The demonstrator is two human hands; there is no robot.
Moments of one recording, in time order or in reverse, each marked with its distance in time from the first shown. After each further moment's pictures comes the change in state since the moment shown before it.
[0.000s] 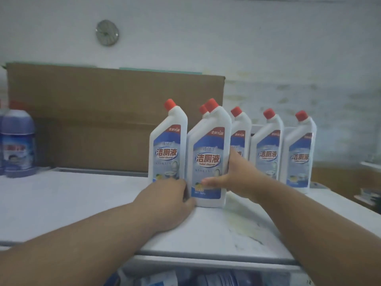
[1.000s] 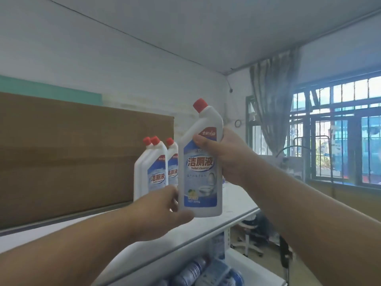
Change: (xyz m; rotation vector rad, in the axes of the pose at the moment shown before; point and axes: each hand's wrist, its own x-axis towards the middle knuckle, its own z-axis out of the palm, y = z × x) left_hand -0.054 -0.106 -0.094 -0.560 -0.306 0.672; right_hand -0.095 -0.217 0.077 0.163 0.629 -0.042
